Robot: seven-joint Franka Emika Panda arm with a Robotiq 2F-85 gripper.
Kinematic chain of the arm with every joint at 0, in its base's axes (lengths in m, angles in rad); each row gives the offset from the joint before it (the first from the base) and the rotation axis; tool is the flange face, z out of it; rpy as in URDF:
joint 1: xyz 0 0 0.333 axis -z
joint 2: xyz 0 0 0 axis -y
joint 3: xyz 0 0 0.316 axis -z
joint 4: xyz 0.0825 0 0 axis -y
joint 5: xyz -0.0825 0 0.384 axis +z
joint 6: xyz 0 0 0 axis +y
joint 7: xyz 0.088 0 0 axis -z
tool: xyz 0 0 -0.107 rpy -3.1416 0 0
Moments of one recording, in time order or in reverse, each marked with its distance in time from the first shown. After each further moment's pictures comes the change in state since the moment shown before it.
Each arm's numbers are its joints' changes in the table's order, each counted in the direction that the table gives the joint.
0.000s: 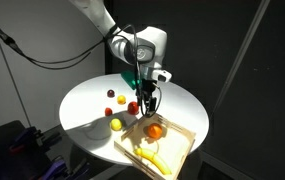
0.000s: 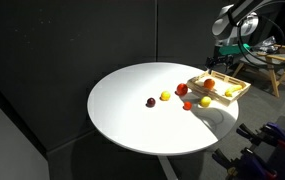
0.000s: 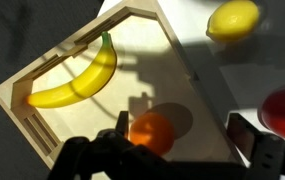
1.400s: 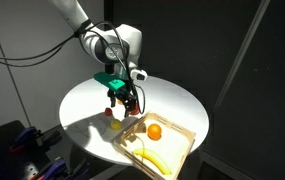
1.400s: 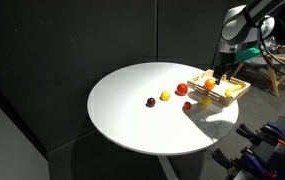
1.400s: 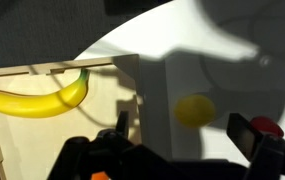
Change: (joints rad) arm -0.014 0.211 -0.070 -0.312 -0.041 -0.068 -0.336
